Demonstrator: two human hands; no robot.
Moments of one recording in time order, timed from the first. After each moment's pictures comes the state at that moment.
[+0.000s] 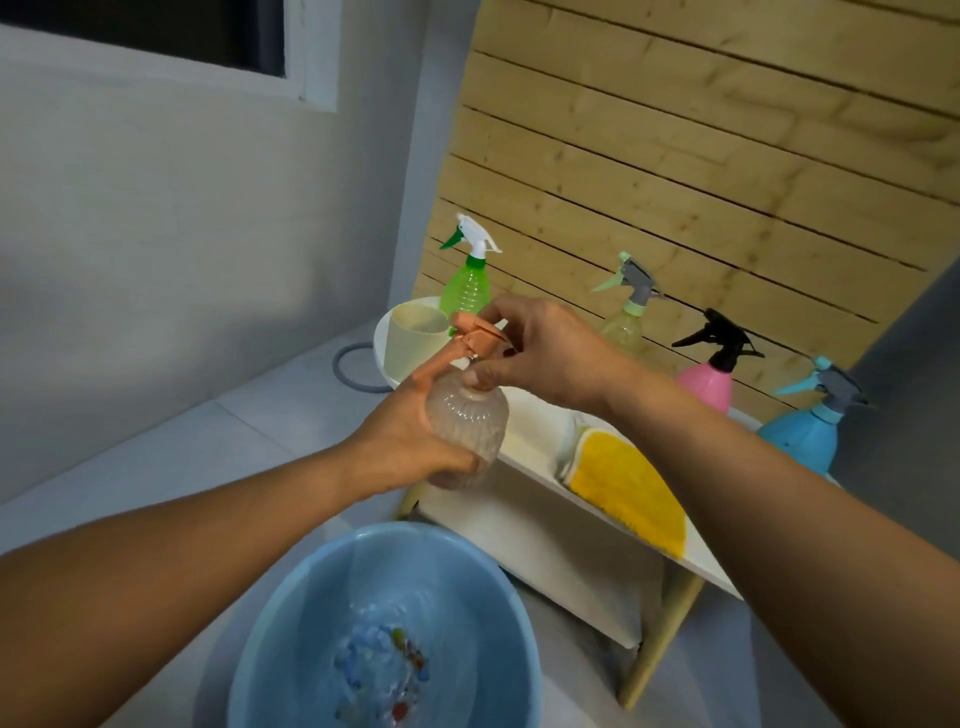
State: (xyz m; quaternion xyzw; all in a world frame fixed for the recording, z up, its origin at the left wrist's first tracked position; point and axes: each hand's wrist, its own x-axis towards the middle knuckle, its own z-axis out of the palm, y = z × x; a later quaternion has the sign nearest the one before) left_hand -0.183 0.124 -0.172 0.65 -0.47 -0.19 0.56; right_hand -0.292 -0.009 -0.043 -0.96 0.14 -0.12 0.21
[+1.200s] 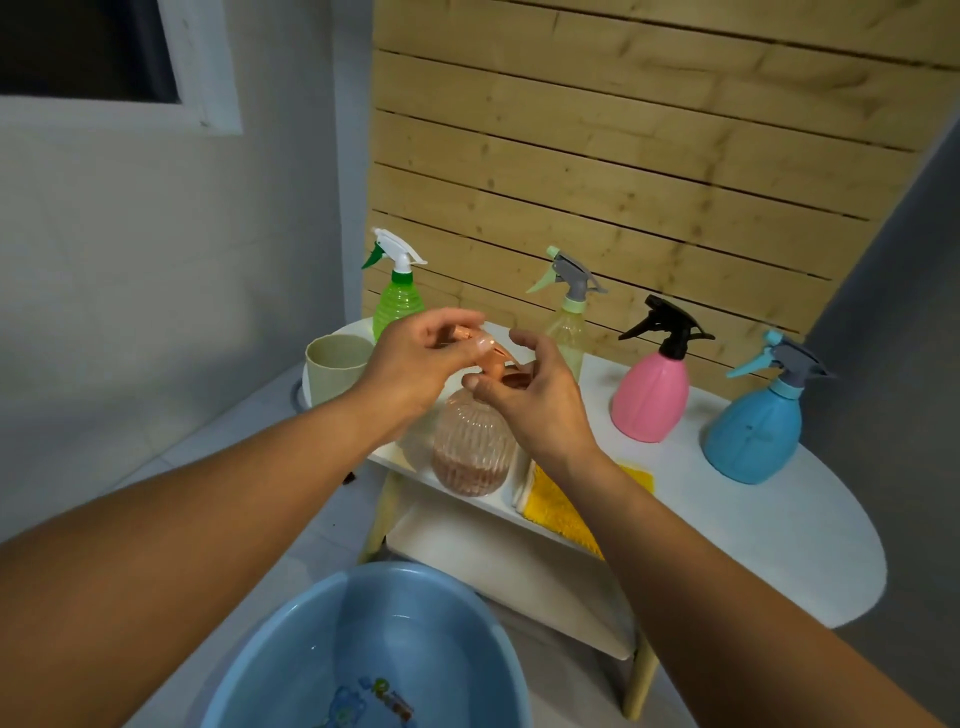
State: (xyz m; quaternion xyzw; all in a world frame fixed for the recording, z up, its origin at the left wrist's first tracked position) left_hand -0.190 0.017 -0.098 0.61 -0.40 -0.21 0.64; right_hand -0.311 -0.092 -0.129 -0.77 0.29 -0.37 0.44
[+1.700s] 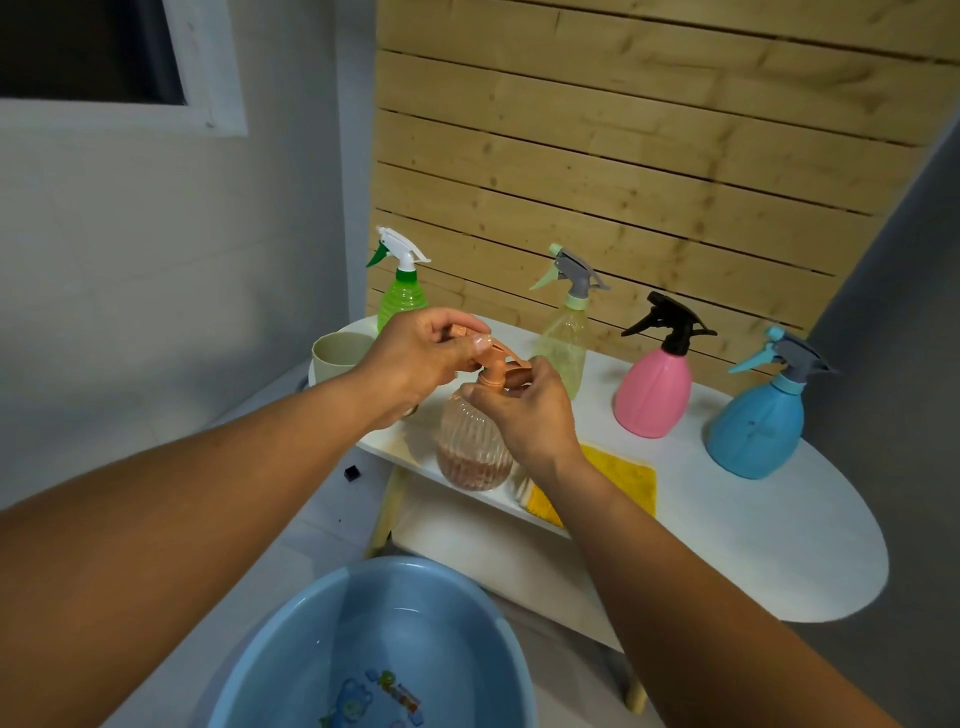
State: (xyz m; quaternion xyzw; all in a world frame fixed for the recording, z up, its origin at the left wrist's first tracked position) left_hand -0.184 0.019 -0.089 0.64 -0.41 -0.26 0.60; right_hand -0.306 -0.081 -0.142 -0.74 0.34 -0.36 0.46
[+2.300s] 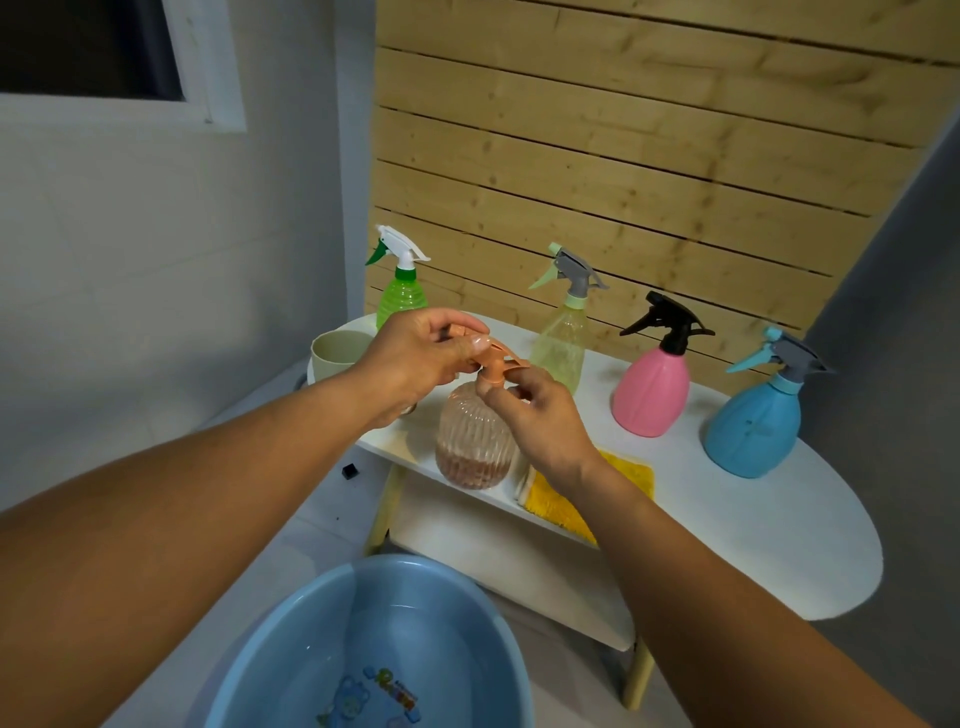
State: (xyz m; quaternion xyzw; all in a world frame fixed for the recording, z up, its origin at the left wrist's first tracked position) left_hand -0.182 0.019 -0.091 0.63 -0.40 -0.27 0.61; right_hand -0.320 -0.084 -0.140 -0.76 0.27 -0.32 0.50
